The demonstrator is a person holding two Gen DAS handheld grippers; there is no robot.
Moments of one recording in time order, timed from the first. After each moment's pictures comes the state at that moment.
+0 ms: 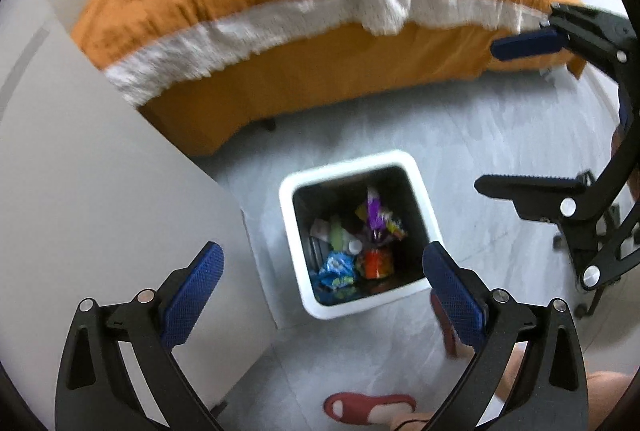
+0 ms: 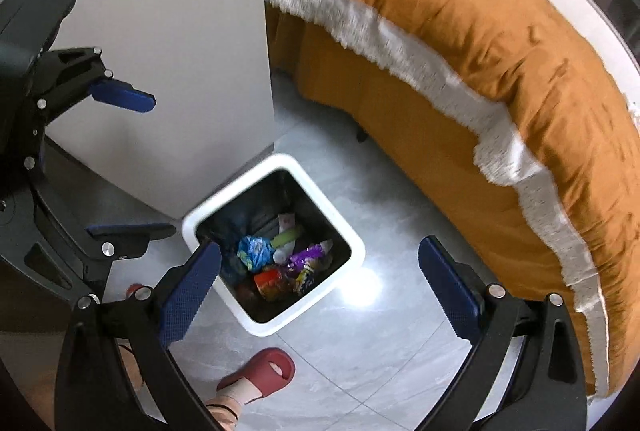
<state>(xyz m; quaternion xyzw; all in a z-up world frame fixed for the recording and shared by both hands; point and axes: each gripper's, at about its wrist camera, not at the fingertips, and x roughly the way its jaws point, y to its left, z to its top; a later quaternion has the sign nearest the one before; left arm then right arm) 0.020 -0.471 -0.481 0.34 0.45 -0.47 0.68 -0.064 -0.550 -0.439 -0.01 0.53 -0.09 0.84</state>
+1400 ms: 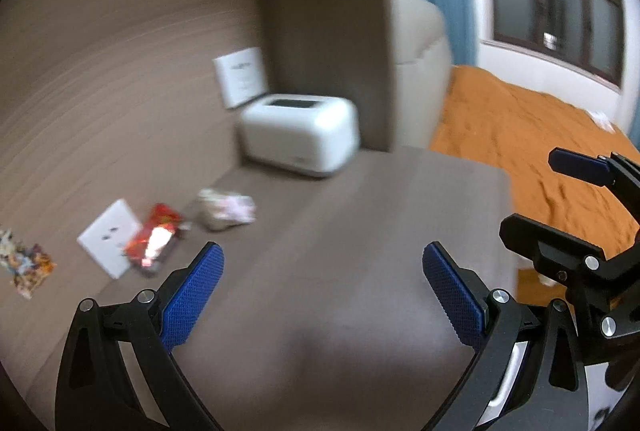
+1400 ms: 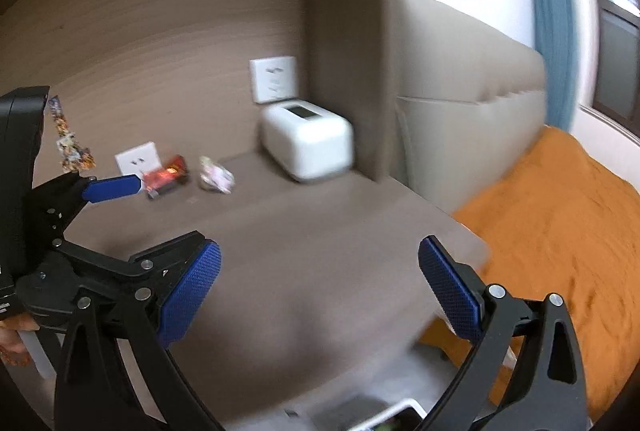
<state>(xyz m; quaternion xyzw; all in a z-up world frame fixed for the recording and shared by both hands) 0.133 -0.179 -0.102 0.12 0.30 -0.15 0.93 0.069 -0.331 -0.087 -0.01 0.26 0.08 0.96</state>
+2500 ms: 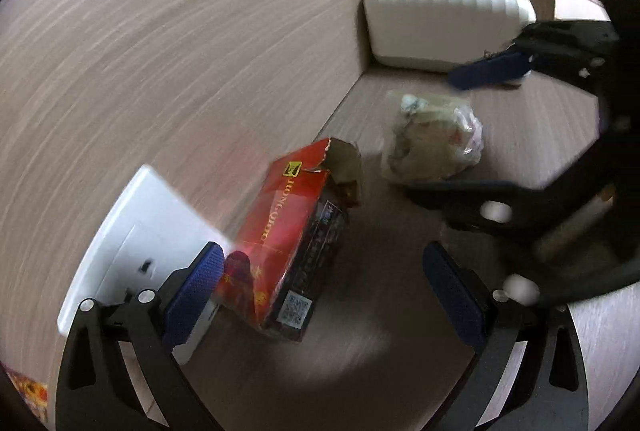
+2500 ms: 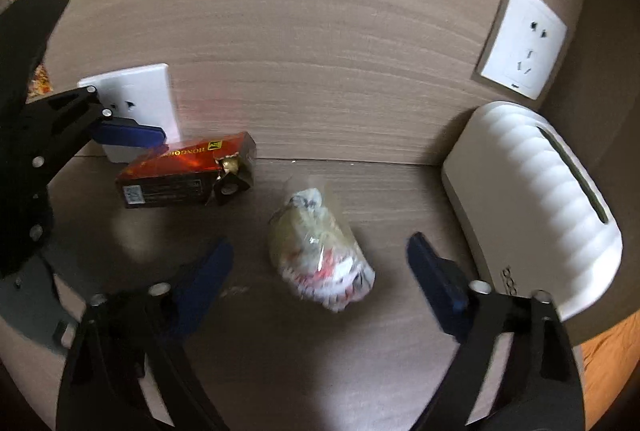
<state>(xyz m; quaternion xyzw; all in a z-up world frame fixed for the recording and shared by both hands) 0.315 -0.056 -0.195 0.21 0.39 -0.14 0.89 0.300 -0.159 -0.165 -0.18 0.36 0.22 0.89</state>
